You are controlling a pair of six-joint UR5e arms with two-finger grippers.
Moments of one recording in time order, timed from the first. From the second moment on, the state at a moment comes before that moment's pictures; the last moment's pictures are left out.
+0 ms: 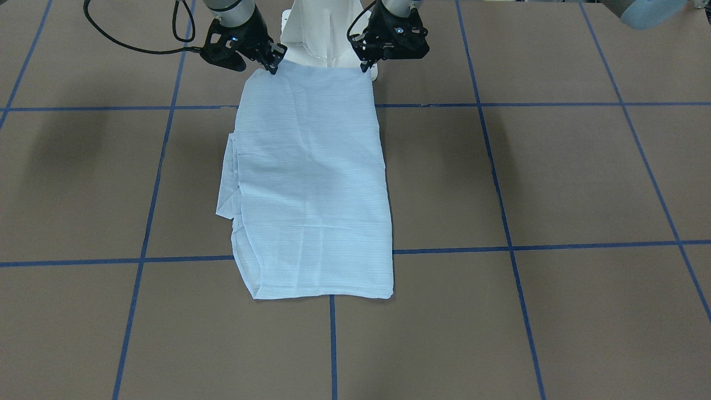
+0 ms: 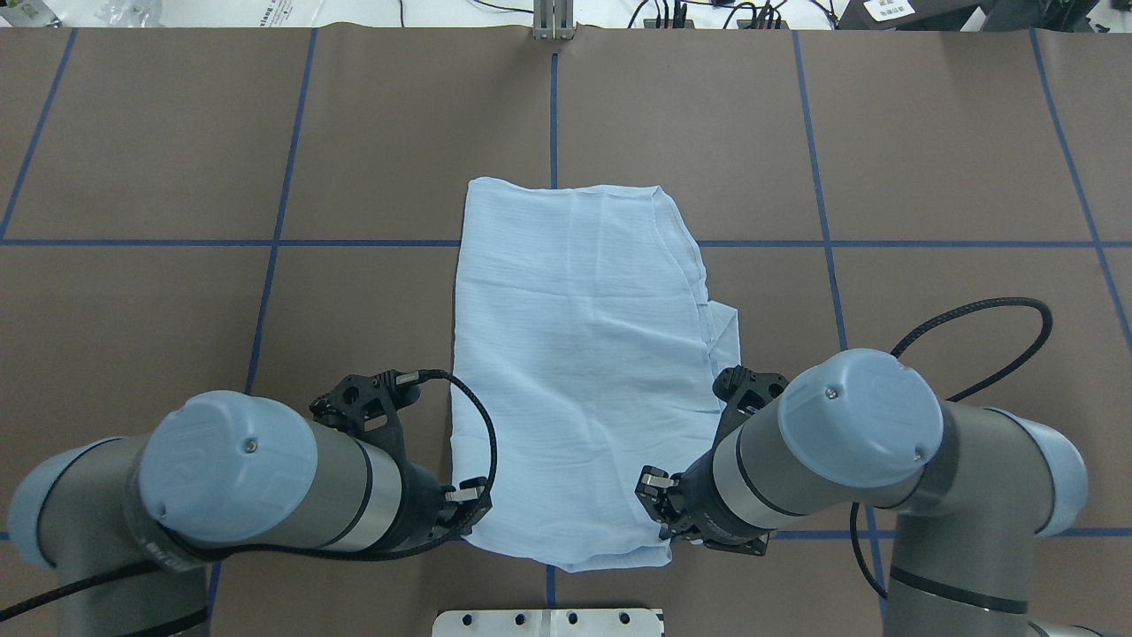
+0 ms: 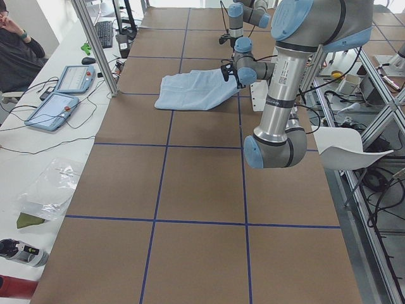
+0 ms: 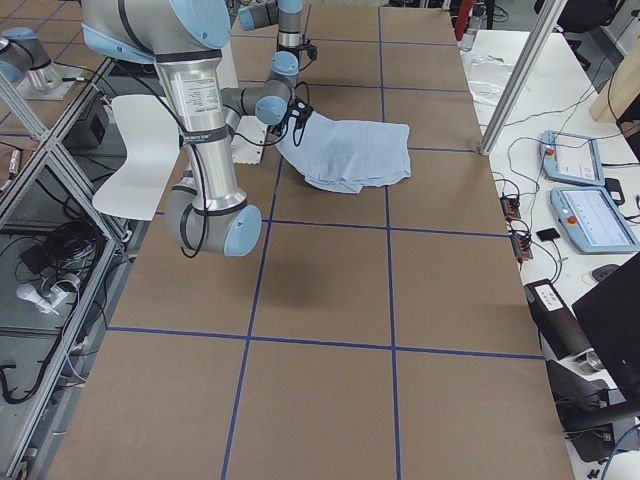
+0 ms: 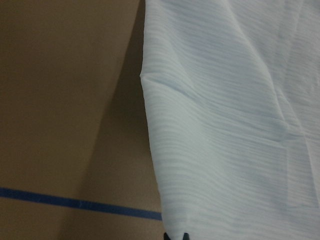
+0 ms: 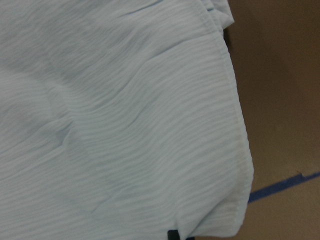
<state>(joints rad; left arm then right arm) -0.25 -1.99 -2.19 -1.59 -1.86 -1.72 0.31 -1.25 2.20 -1.56 2.03 1.84</state>
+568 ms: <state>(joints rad) -0.23 -2.00 -2.32 -1.46 -1.90 -1.71 0.41 -1.24 2.24 -1.56 2.20 1.84</state>
